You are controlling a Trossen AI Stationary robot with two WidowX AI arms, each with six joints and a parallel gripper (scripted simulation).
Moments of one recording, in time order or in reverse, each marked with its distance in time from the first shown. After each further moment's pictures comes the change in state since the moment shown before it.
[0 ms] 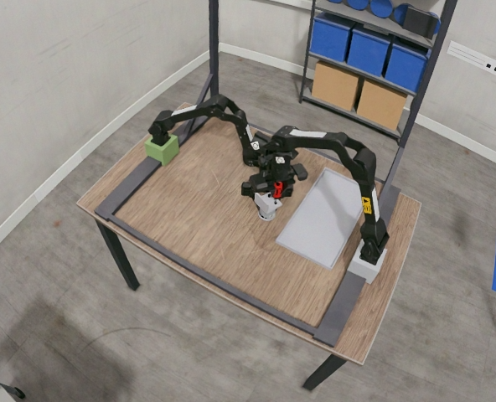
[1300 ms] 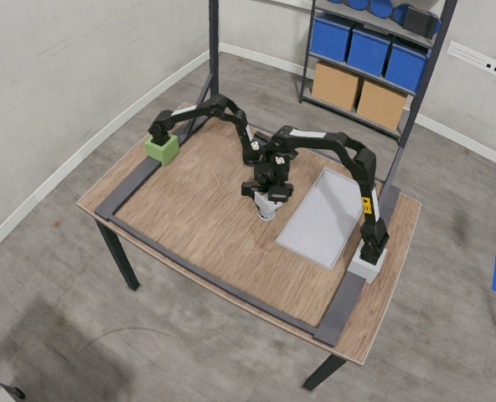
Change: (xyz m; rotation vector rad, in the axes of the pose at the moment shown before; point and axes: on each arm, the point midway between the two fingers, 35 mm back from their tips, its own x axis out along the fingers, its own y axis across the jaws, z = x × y) left arm 0.000 0.001 -0.001 -1.125 0.000 -0.001; right arm 0.000 0.000 0.000 0.000 0.000 0.000
